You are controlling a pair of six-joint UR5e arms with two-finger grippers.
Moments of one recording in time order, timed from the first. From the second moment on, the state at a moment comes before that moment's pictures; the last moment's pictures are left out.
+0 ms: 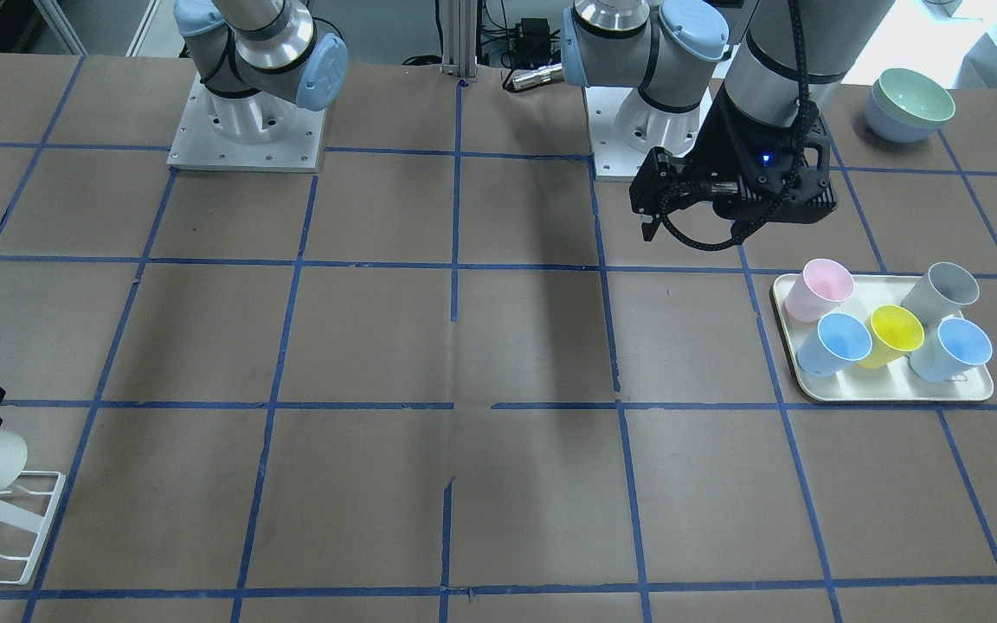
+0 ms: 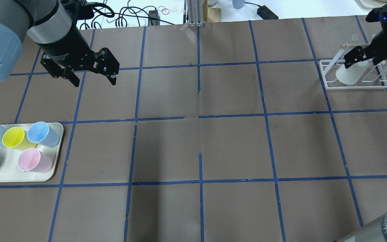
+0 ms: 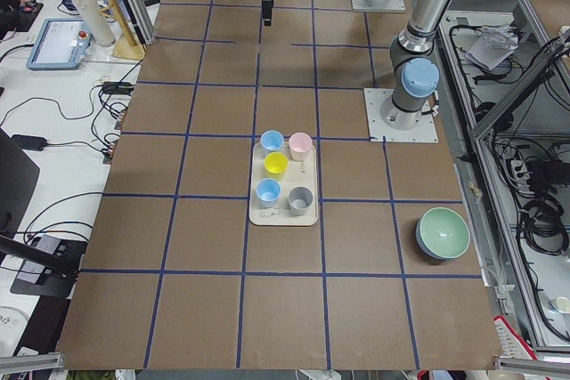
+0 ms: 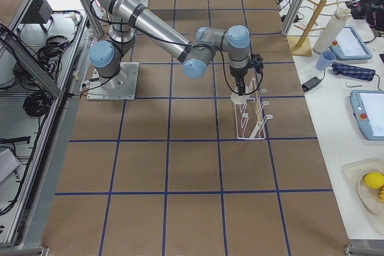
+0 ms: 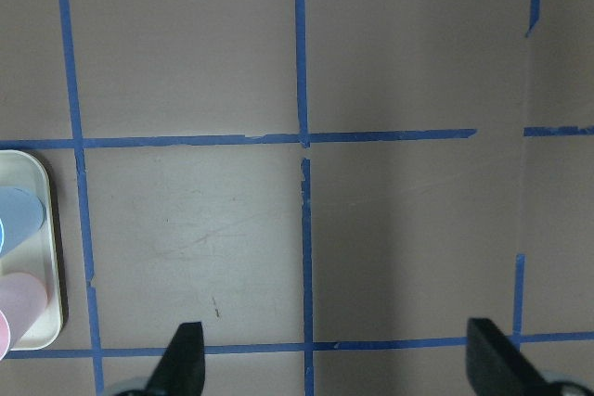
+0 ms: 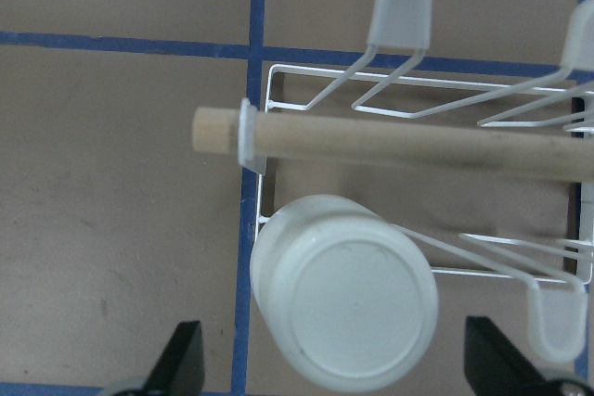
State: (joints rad) left arm -1.56 -1.58 -1.57 -1.55 1.55 0.02; right arm 1.10 -1.22 1.66 -2.21 -1.49 -0.53
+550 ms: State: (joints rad) left arm -1.56 -1.58 -1.57 -1.55 1.55 0.02; right arm 1.10 -1.20 1.65 -2.21 -1.49 -0.53
